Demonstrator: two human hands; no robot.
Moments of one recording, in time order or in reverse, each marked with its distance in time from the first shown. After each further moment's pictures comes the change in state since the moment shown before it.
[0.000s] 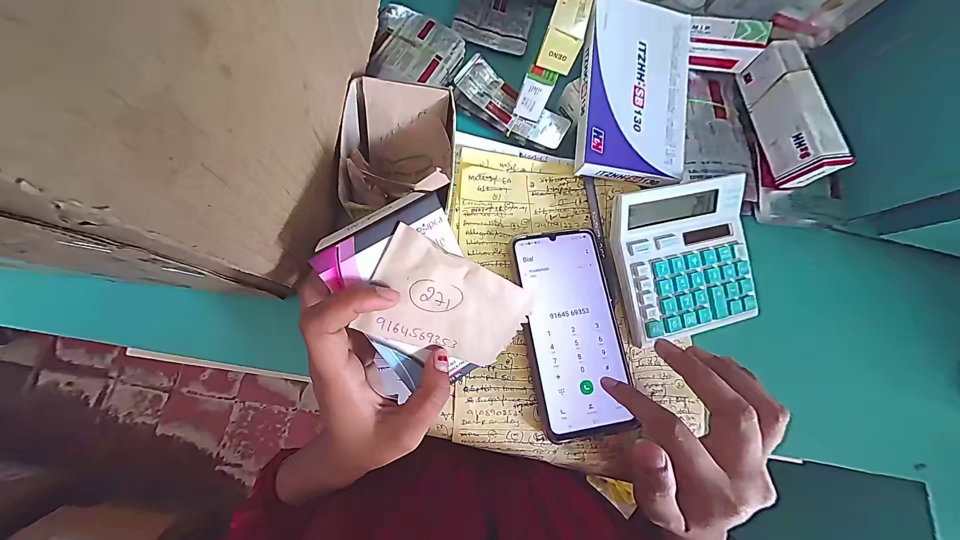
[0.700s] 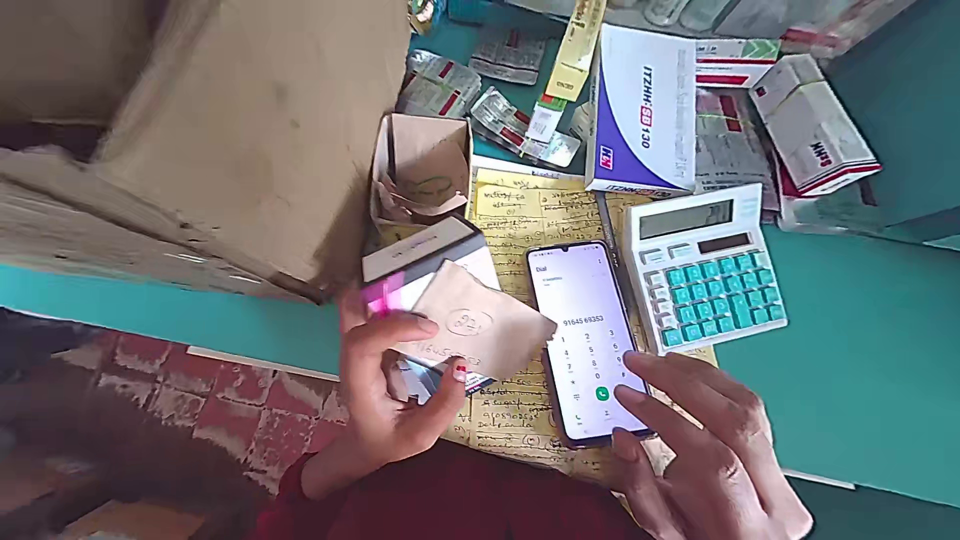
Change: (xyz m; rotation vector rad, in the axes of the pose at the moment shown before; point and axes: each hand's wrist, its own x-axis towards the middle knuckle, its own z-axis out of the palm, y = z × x) left_hand -0.002 -0.003 -0.002 -0.051 0.010 0.118; right_hand 0.031 -0.026 0.007 0.244 0.052 -0.082
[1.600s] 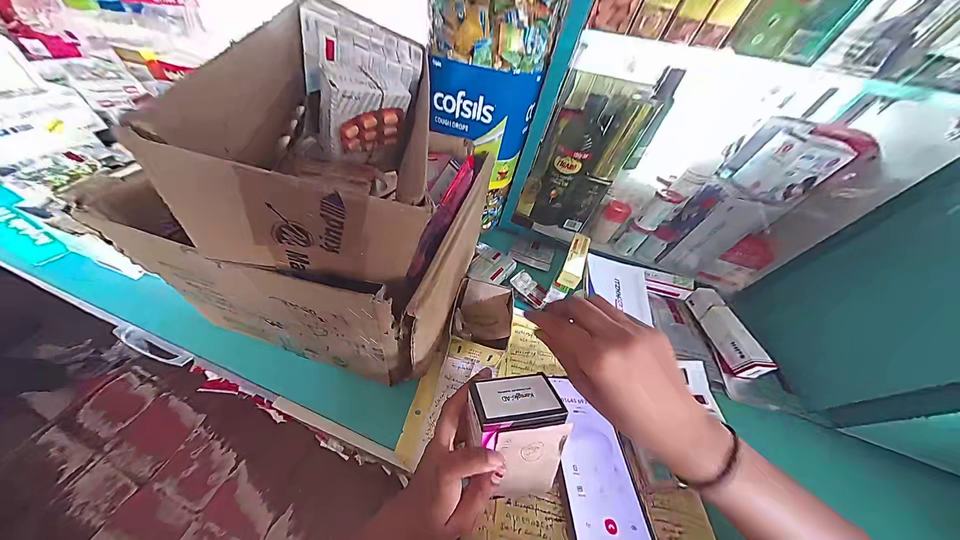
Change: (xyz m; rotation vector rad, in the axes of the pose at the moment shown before) left_hand -0.002 -0.005 0.005 -0.160 -0.112 0.201; right_hand 0.170 0.021 0.033 -0.252 -0.179 -0.467
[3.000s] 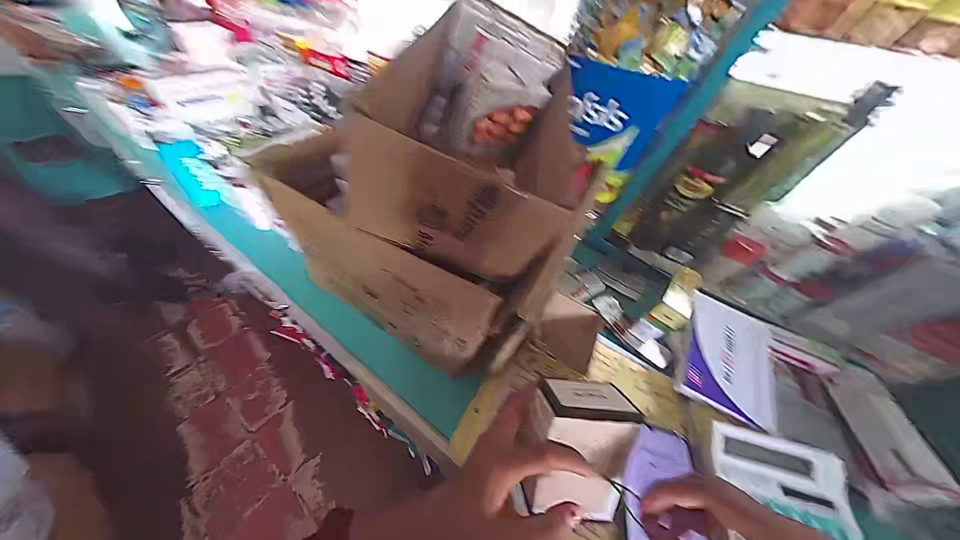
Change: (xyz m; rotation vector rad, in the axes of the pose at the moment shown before) left_hand 0.003 0.006 -0.007 -0.048 0.008 -0.137; right_hand -0.054 -0.034 -0.049 0.874 -0.358 0.309
